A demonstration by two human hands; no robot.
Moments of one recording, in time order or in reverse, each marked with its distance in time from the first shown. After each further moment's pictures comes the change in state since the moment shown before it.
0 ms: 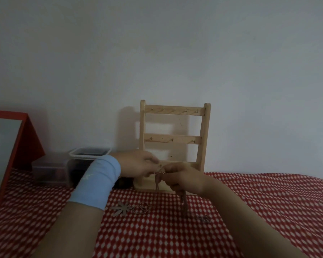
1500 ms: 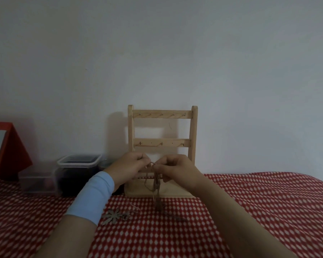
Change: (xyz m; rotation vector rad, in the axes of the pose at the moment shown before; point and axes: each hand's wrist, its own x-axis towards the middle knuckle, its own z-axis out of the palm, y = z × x) left_hand 0.016 0.005 0.025 -0.415 0.269 0.093; right_hand -0.001 0.002 -0.013 0.107 0.340 -0.162
